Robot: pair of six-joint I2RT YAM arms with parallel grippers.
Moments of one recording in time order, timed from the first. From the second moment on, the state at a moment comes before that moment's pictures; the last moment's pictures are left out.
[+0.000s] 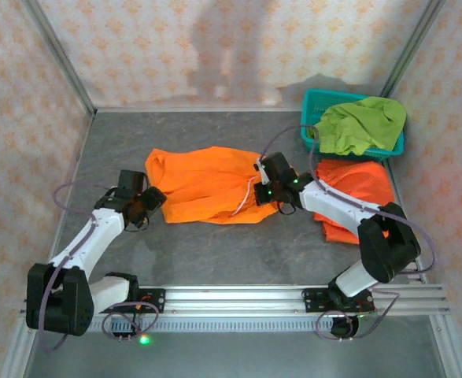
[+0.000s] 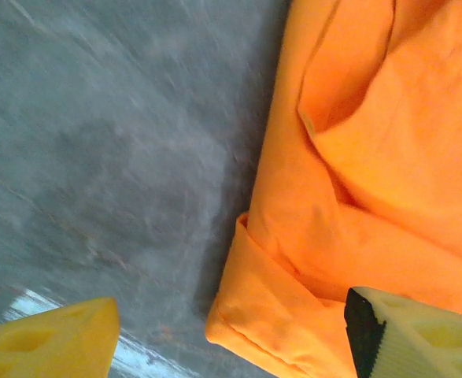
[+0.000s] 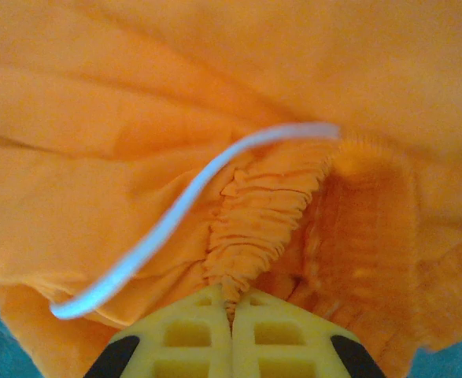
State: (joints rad) left arm -0.09 1.16 0.67 -0.58 0.03 -0.94; right arm 0.60 1.52 0.98 -0.41 -0.04 0.26
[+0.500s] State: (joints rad) left arm -0.15 1.38 0.67 -0.44 0.11 -1.03; right arm 0.60 1.50 0.97 -0.32 -0.04 0.30
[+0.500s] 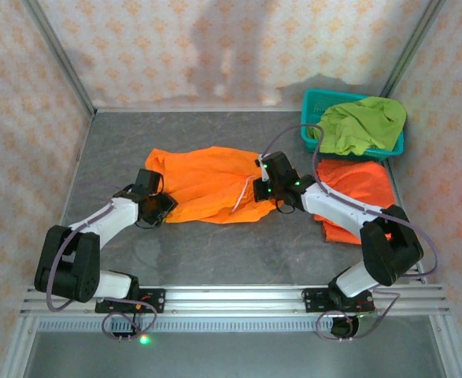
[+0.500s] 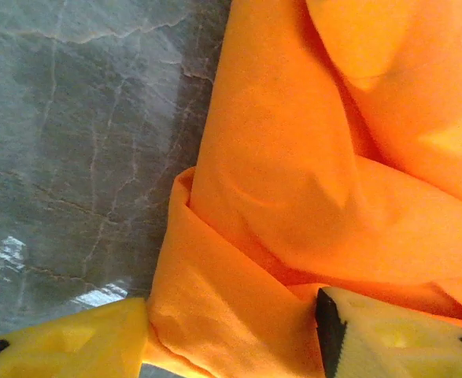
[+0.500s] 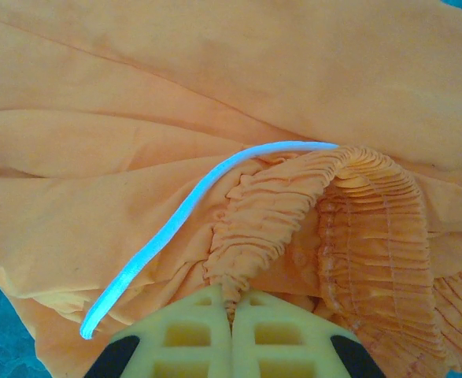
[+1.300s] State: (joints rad) left arm -0.06 1.94 2.45 -0.98 -0.21 -0.54; right arm 0.34 1.97 2.25 -0.53 -0.18 0.32
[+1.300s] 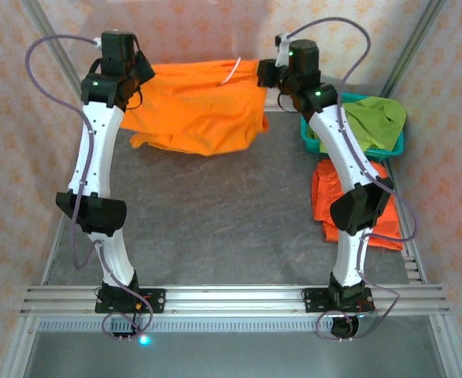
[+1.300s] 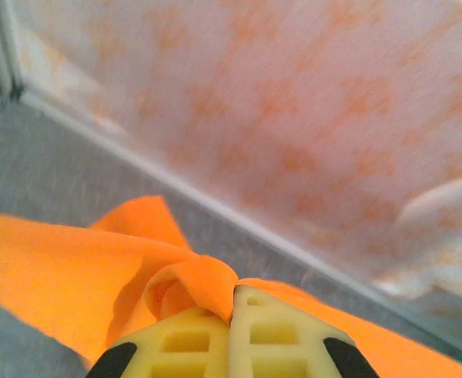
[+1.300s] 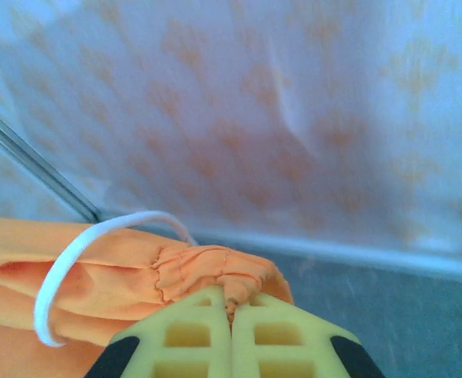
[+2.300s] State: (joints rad) left arm -0.18 1.31 0.89 -0.73 -0.10 -0.65; right arm 0.30 1.49 1.10 -0.26 -0.19 0.26
